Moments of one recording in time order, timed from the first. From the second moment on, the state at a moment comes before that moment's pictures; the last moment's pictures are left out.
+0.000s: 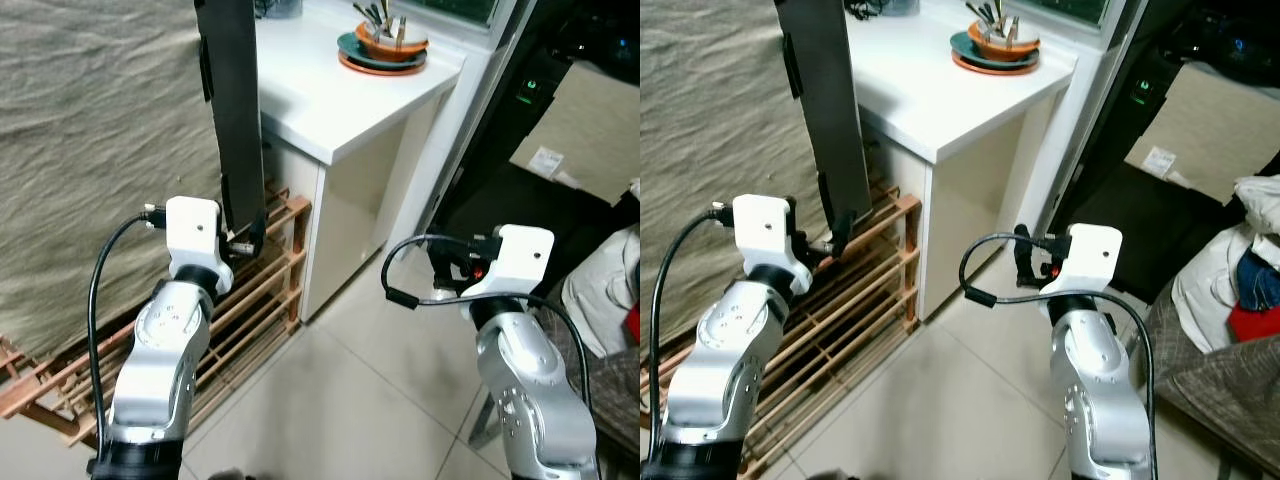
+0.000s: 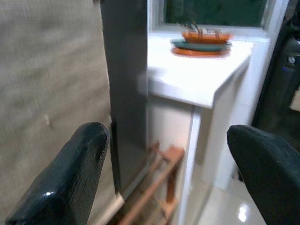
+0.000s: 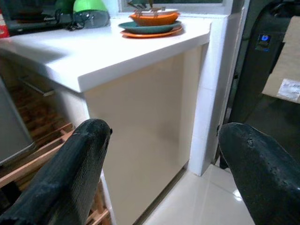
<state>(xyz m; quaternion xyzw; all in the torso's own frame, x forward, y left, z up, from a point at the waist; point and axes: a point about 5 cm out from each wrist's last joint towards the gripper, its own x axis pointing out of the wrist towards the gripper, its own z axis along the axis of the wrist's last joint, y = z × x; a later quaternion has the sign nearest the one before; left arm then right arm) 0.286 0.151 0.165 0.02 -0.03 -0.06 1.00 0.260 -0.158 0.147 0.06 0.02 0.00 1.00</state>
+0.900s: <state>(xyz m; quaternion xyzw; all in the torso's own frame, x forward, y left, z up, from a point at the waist) 0.305 0.135 0.205 0.06 -0.05 -0.10 0.99 0.281 -0.152 0.187 0.05 -0.04 -0.03 1.00</state>
